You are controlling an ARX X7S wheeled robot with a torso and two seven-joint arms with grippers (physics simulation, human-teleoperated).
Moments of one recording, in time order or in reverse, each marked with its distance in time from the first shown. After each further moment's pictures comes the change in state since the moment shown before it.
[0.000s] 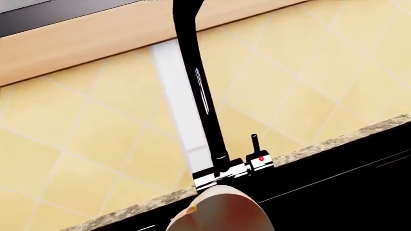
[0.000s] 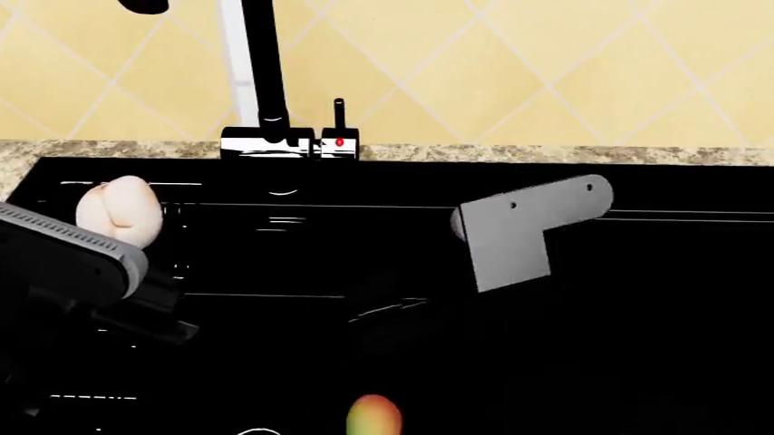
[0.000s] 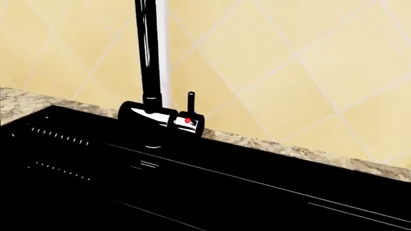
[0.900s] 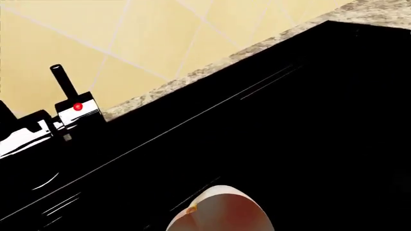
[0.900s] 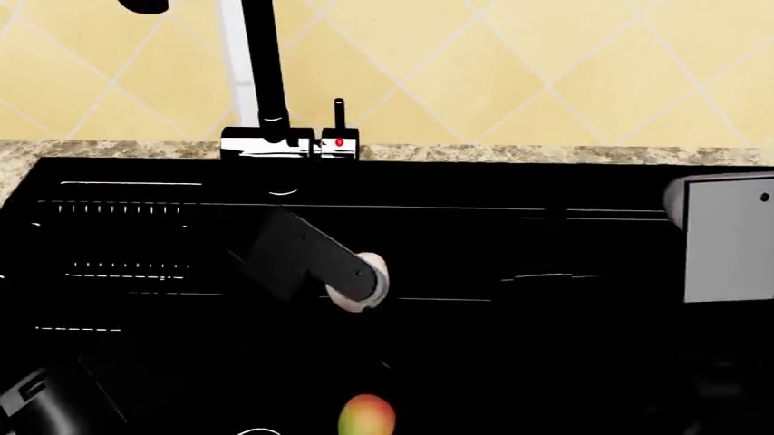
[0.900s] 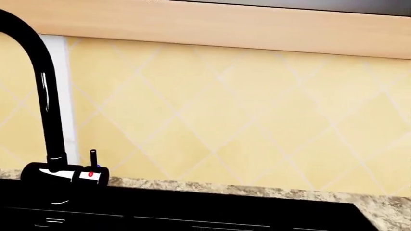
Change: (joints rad) left arm -0.183 0.509 0.241 -0.806 0.121 0.097 0.510; right arm -0.054 0.388 0.159 -0.367 0.108 -0.058 0.279
